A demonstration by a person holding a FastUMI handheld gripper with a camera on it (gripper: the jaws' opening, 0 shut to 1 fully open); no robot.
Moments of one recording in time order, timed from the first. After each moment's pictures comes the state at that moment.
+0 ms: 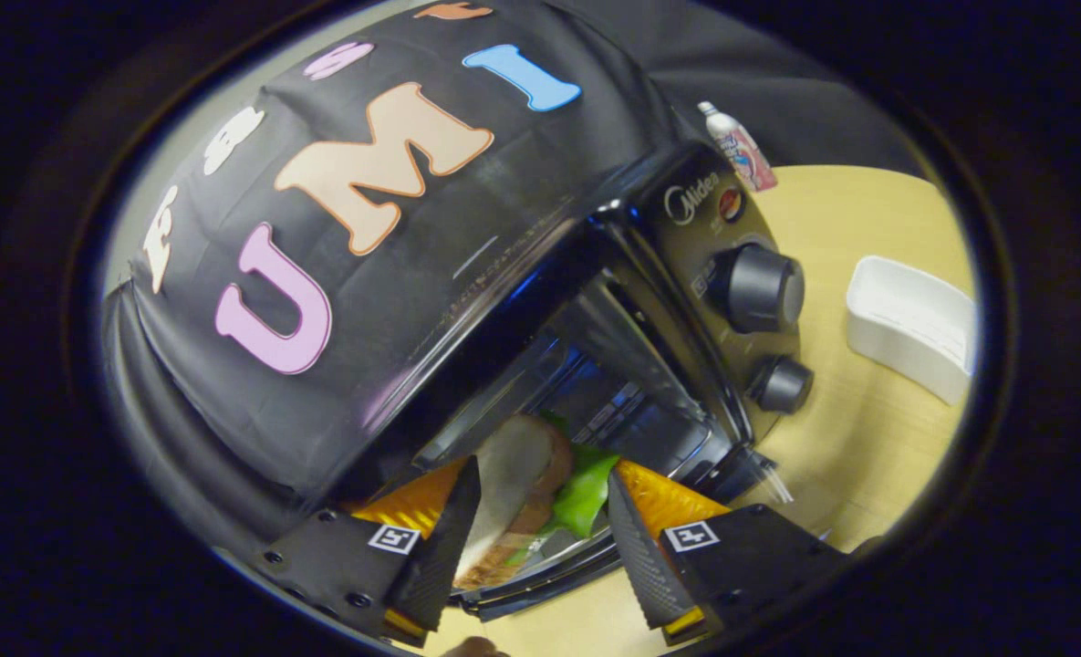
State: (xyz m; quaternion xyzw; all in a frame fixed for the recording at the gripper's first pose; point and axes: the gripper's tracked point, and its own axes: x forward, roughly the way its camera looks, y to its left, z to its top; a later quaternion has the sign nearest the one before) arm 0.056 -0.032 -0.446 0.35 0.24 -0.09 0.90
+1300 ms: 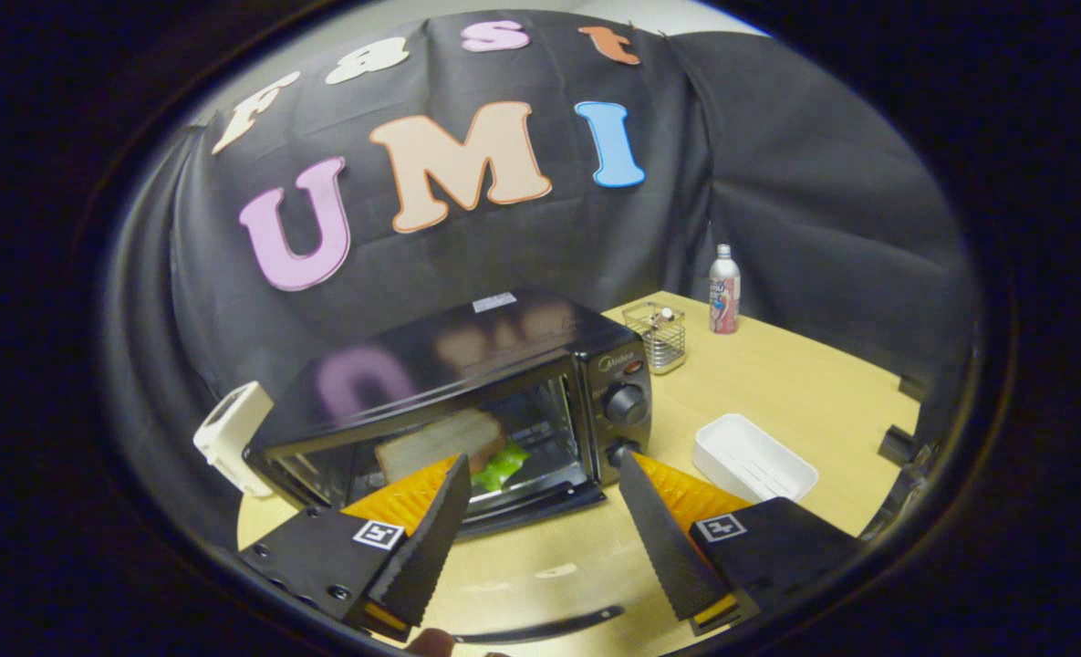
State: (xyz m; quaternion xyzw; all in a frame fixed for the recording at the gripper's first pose) arm -0.048 -0.071 -0.374 0.09 0.24 -0.11 0.96
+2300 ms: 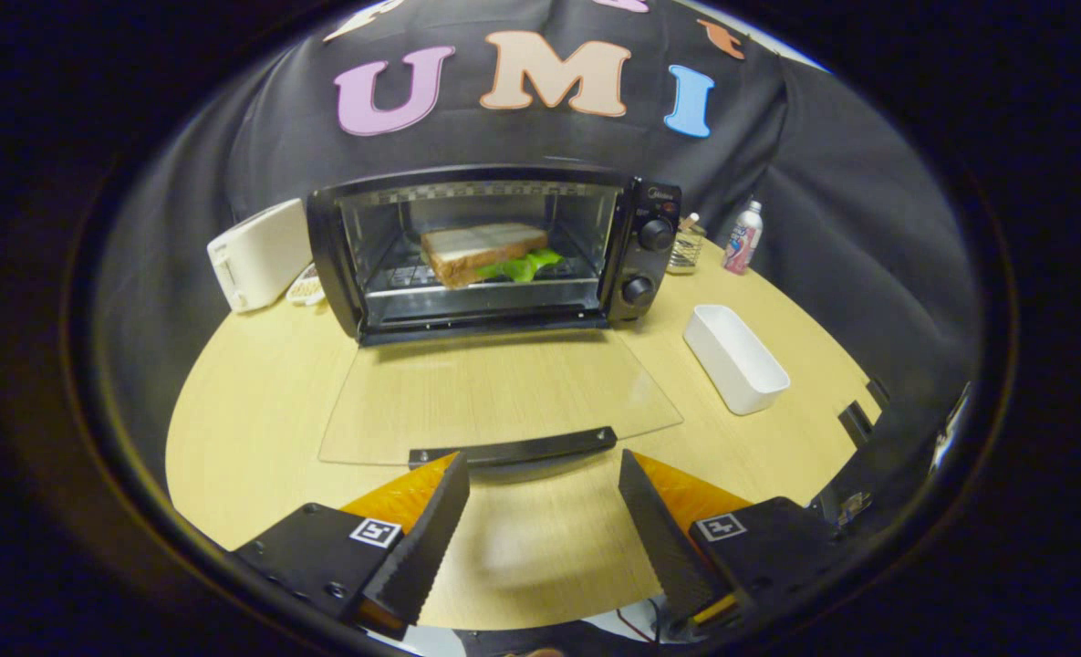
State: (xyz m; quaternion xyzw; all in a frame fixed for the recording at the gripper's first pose) arm -0.187 -0.027 -0.464 -0.04 0.38 -0.06 0.92
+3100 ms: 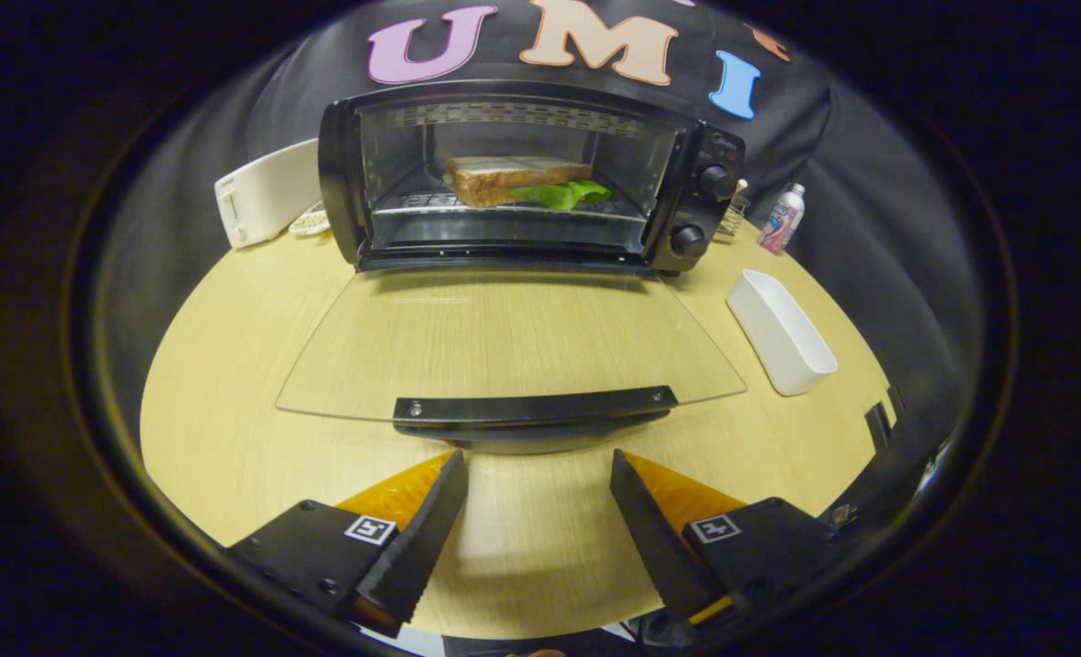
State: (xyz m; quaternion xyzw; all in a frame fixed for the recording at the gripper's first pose) arm -0.187 -0.011 -0.517 -0.07 0.42 -0.03 0.90
